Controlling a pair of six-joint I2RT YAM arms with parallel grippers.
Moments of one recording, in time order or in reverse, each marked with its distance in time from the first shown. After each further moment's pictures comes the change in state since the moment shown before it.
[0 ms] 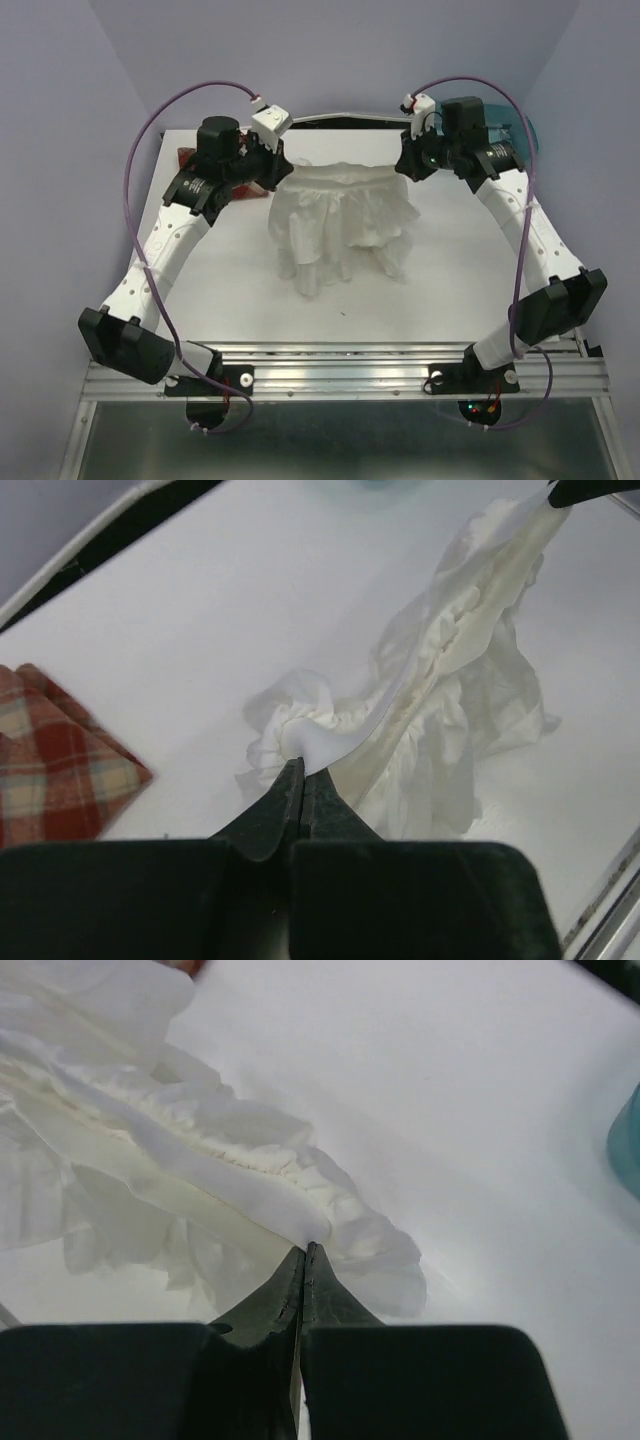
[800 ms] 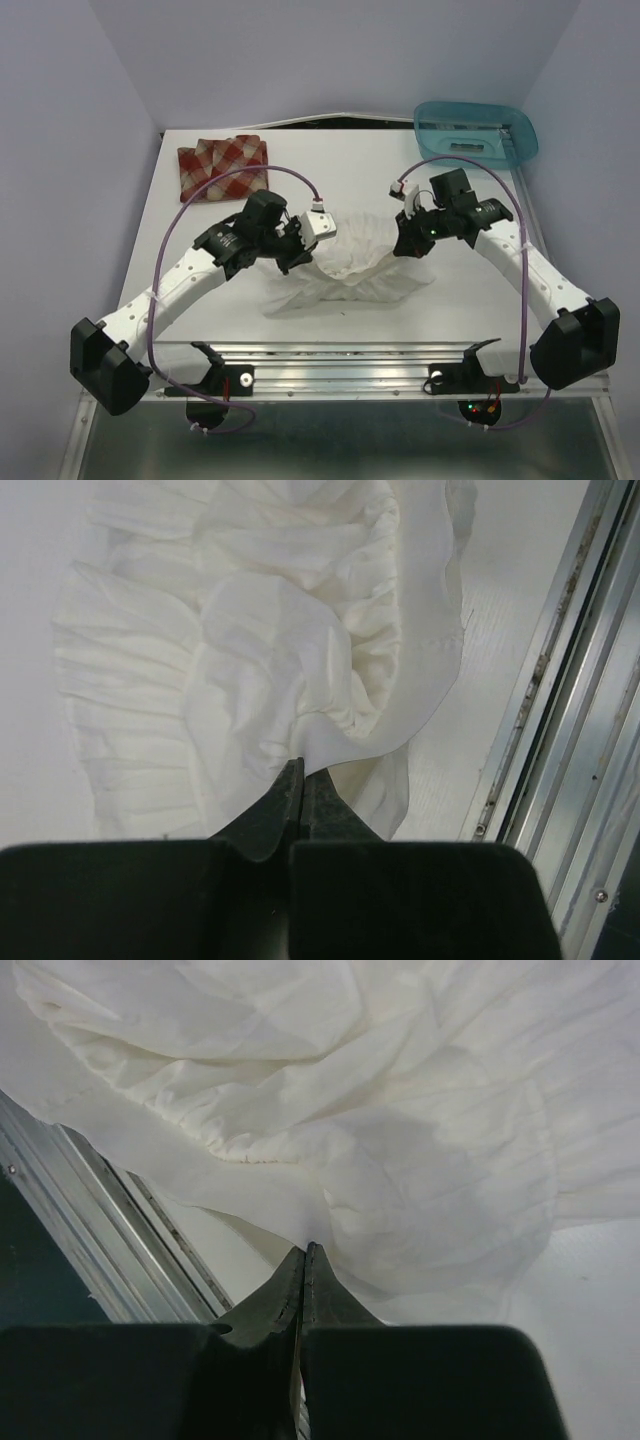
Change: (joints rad) left arm -0.277 -0.198 -0.437 -0.105 0.002 0.285; right arm 0.035 -0.266 -0.611 0.010 -0.232 -0.075
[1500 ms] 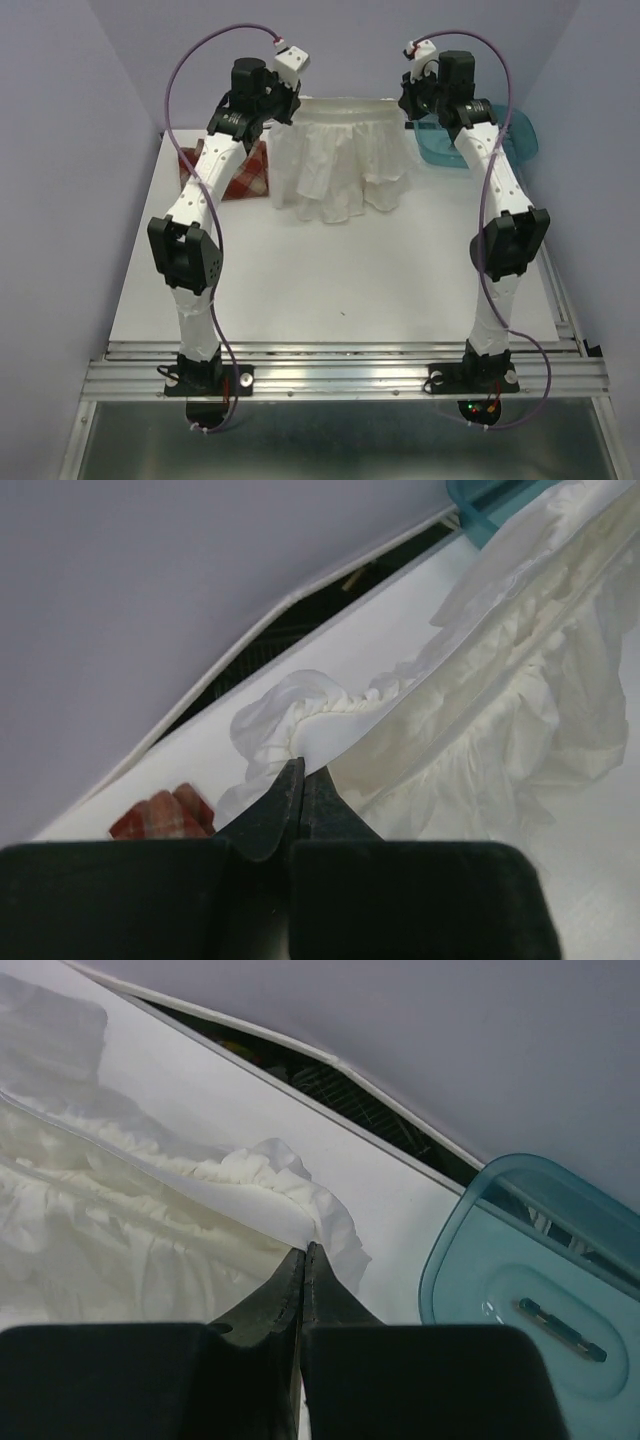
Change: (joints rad) left arm 0.360 0.757 1.036 0.187 -0.116 -0.201; right arm -0.142 0.715 1.144 0.179 0.359 0.013
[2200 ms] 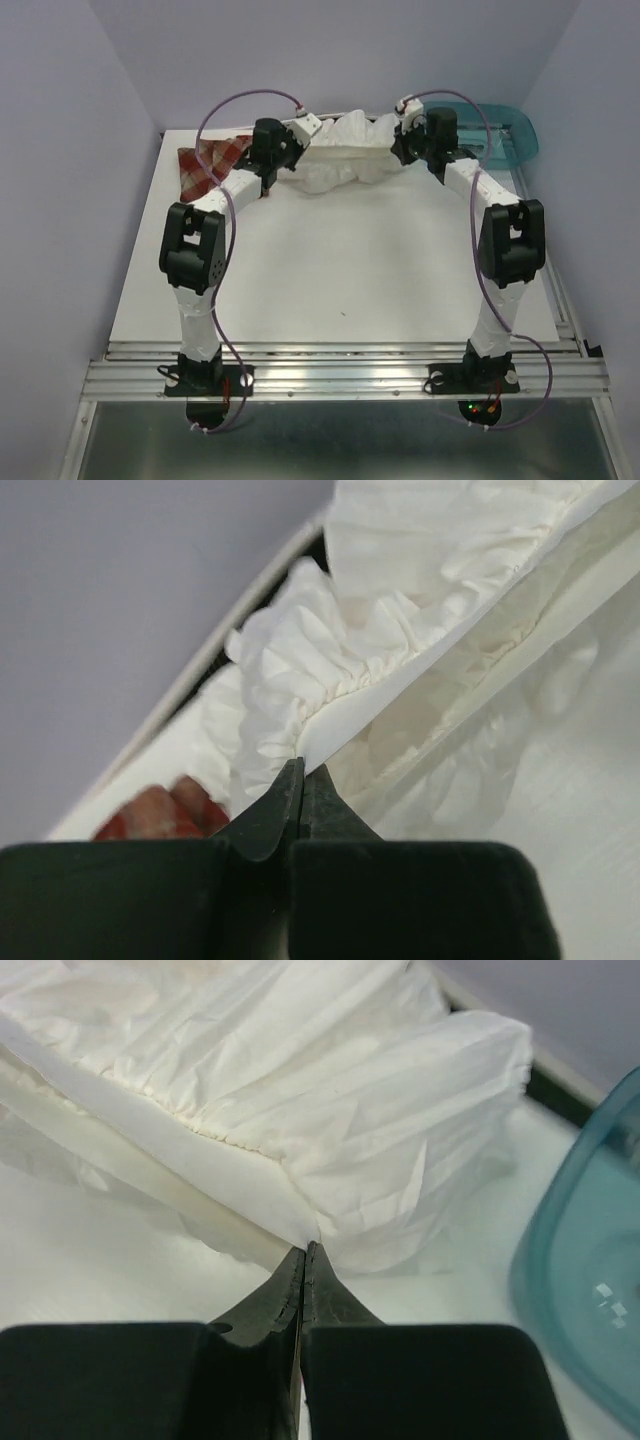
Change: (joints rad) left arm -0.009 0.082 -0.403 0.546 -0.081 0.183; right arm -0.032 -0.010 -0.487 0.567 -0.058 0.027
